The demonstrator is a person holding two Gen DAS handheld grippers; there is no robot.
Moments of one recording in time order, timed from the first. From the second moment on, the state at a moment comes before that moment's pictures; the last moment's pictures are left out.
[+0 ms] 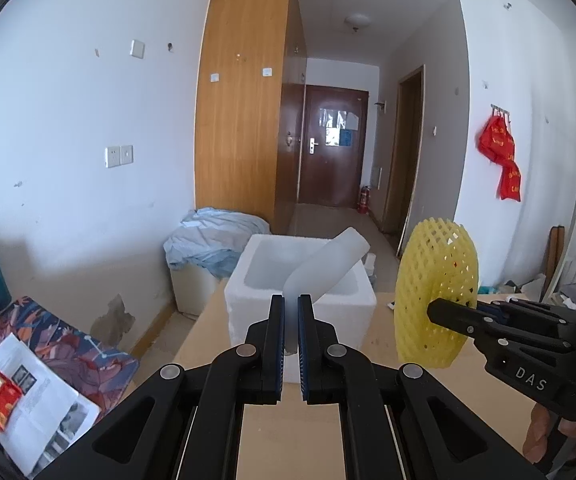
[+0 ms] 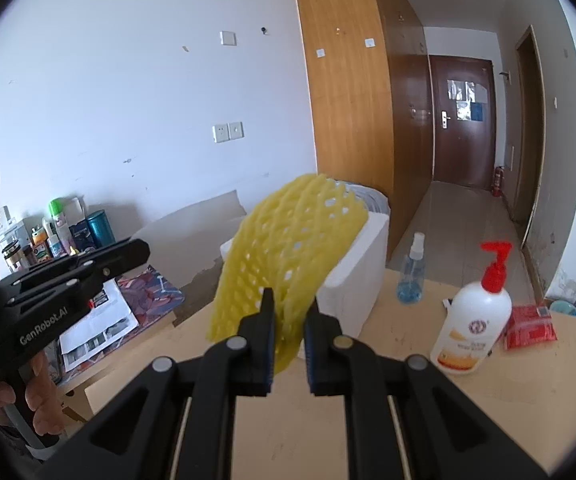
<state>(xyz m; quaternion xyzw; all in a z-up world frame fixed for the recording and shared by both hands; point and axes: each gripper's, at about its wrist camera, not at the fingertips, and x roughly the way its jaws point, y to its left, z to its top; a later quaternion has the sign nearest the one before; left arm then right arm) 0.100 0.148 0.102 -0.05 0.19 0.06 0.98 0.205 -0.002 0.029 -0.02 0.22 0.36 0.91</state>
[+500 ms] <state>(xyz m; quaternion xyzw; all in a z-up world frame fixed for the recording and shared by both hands) 0.144 0.166 0.109 -0.05 0.20 0.07 0.98 0.244 0.016 0.039 -0.03 0.21 0.36 0.91</state>
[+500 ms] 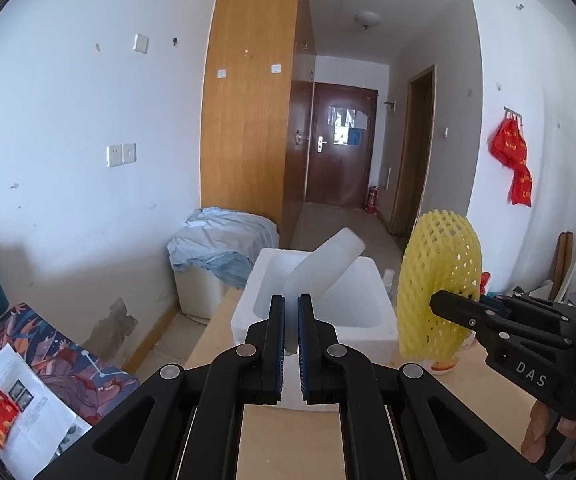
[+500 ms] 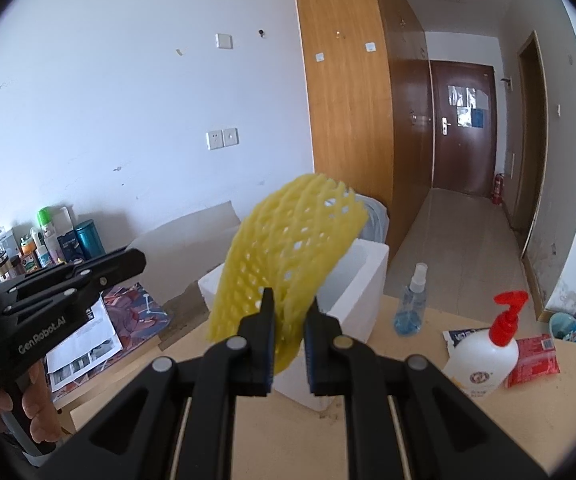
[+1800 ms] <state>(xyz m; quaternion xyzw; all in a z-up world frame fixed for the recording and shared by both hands) 0.228 0.184 0.092 -0.06 0.22 0.07 0.97 0.343 0.068 0.012 -0.03 0.27 0.38 0.88</state>
